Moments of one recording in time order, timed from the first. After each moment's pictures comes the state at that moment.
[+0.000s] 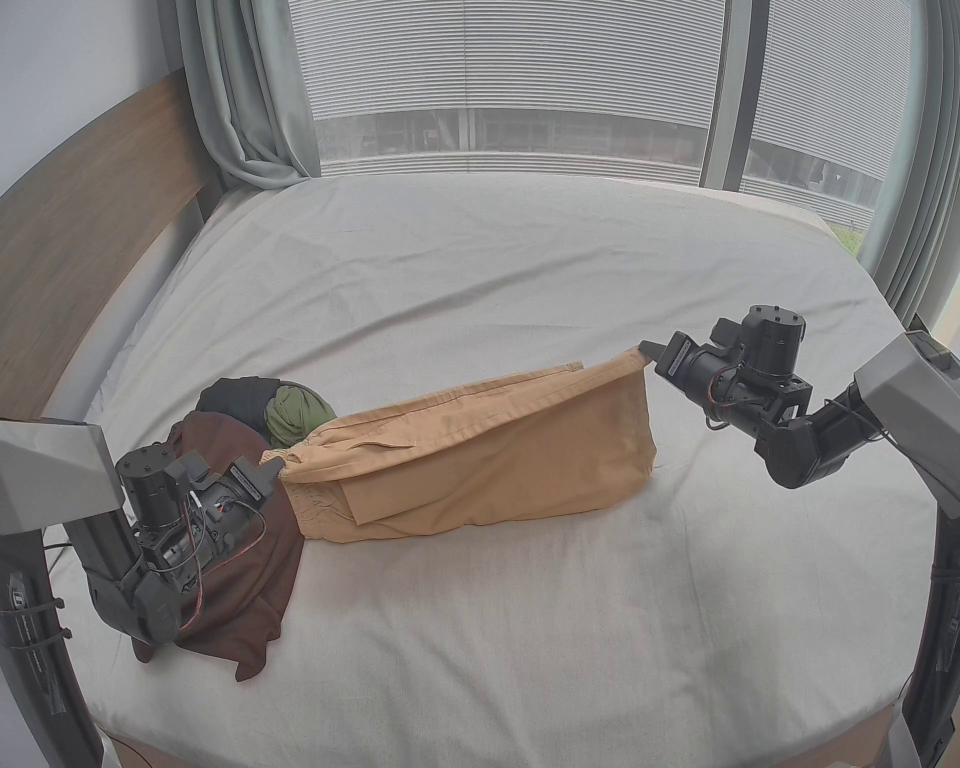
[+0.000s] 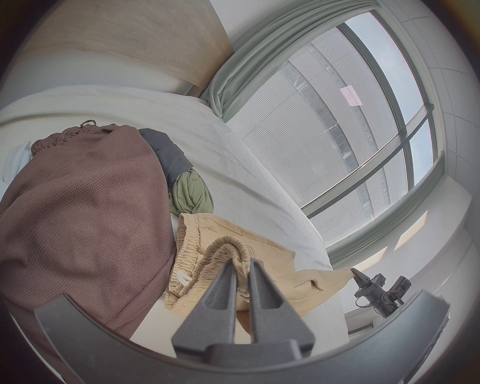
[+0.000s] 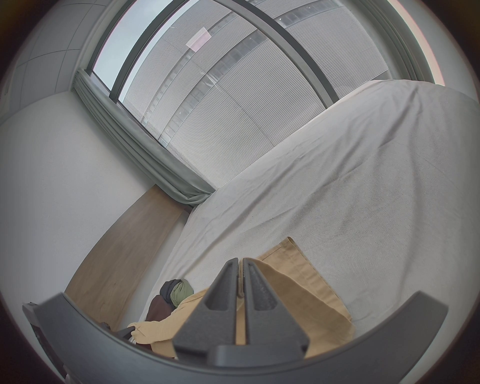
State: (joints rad) left arm -0.08 2.19 -0.47 -1.55 -0.19 -0.78; right arm 0.23 2.24 -1.24 -0.91 0.22 0.62
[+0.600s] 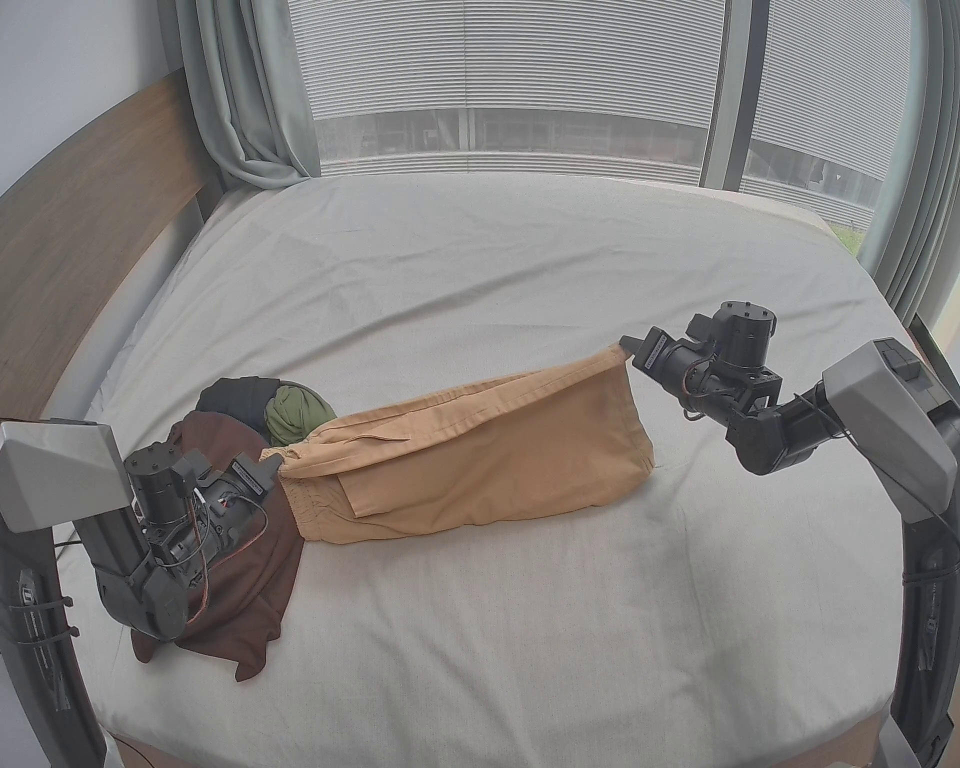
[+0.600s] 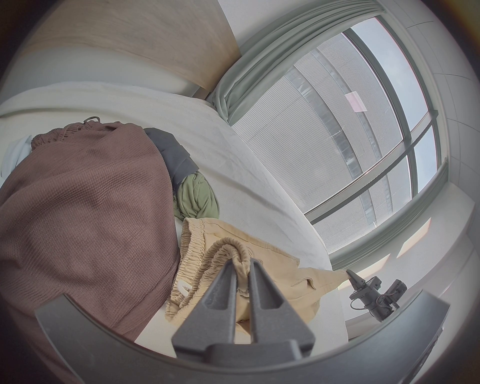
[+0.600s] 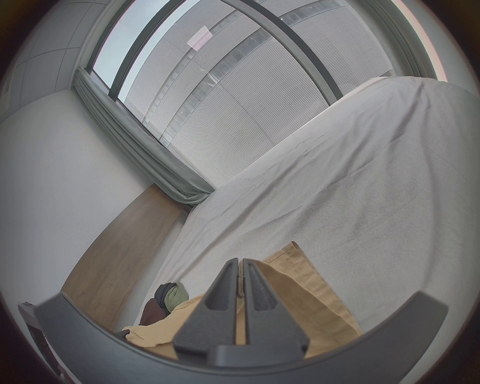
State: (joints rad) left arm -0.07 2.23 -0.52 -1.55 -0.17 -0.81; right arm 0.24 2.38 -1.46 -0.83 0.22 0.62
